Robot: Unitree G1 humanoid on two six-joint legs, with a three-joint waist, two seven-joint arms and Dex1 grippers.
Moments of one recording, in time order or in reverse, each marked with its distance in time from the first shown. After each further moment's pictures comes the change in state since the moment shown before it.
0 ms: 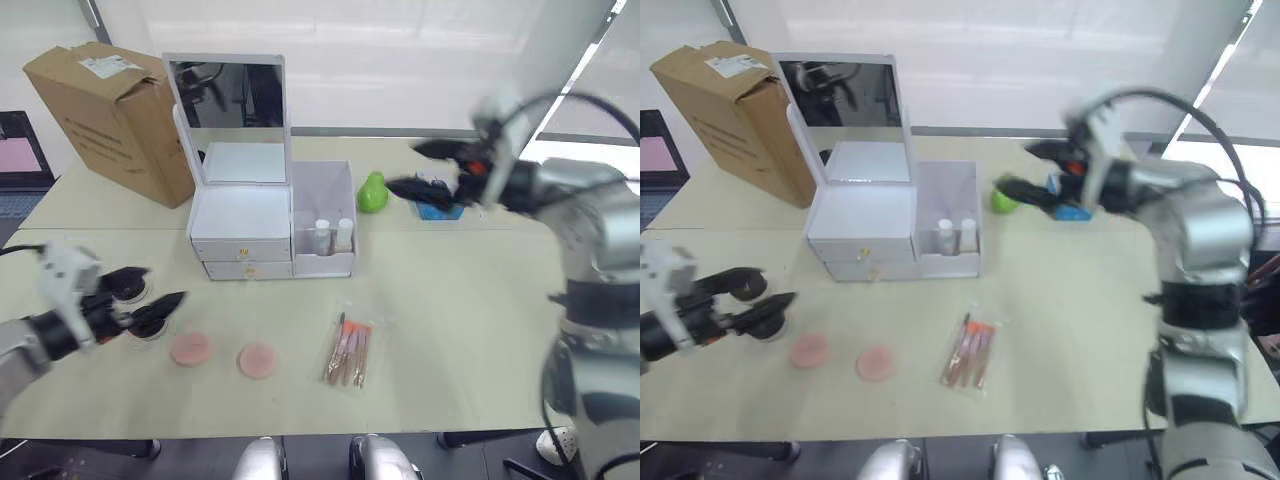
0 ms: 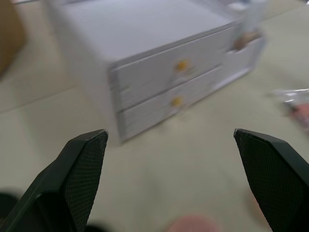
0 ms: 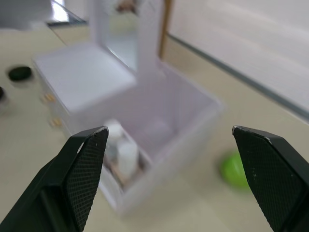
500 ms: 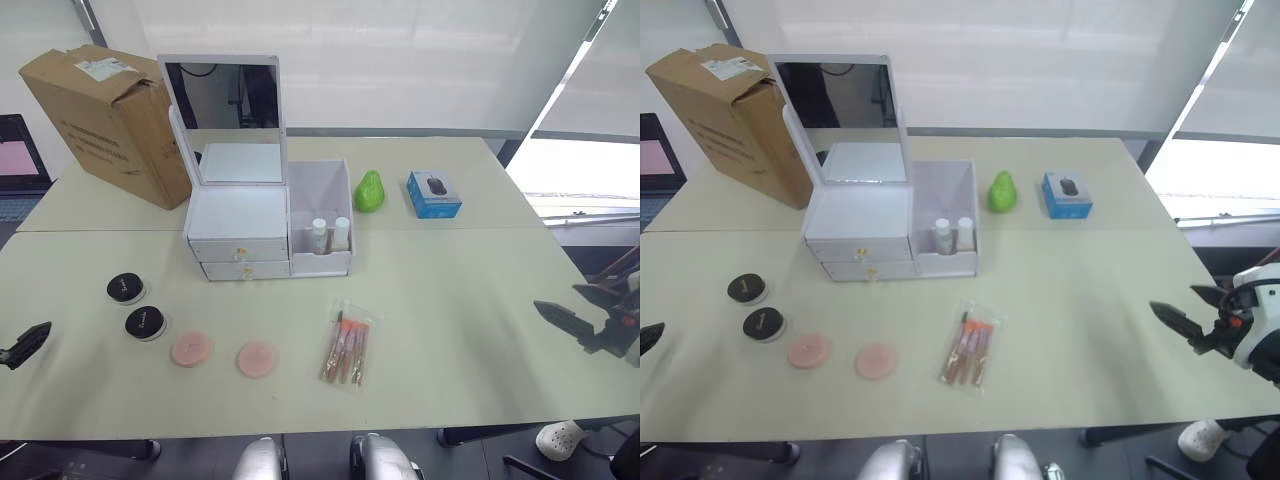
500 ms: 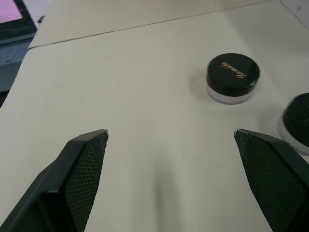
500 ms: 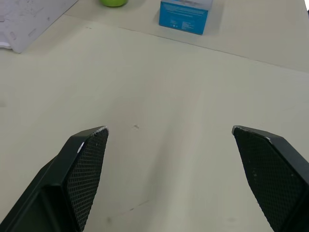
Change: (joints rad) left arm 0.018 -0.013 0.146 0.503 0.236 -0.301 -0.044; right arm 0.715 -0.013 -0.466 -0.062 0.043 -0.205 -0.008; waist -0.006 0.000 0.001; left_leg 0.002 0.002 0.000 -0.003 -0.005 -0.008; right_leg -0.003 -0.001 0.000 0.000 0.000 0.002
